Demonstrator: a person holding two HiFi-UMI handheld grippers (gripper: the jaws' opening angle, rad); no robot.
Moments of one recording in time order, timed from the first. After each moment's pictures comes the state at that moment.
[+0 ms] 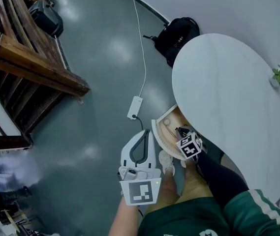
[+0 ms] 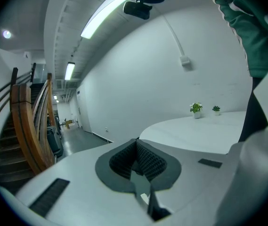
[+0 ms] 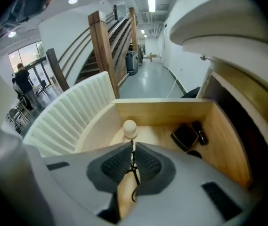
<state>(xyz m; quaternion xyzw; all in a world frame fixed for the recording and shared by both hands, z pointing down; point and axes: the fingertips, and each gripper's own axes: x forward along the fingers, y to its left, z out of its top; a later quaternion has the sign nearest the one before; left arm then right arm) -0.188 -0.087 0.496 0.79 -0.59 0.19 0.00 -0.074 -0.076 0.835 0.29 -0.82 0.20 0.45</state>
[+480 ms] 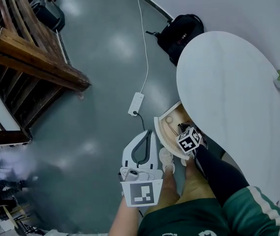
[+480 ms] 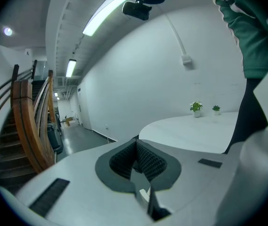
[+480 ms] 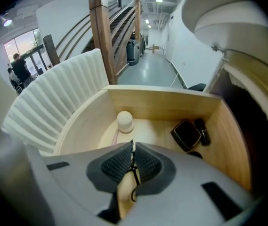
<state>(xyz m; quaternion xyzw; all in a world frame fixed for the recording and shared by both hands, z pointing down) -0.193 -0.081 0.512 0.78 -0.59 0.20 0.02 -0.074 -0.085 0.869 0.29 -0.79 0.18 0.51</state>
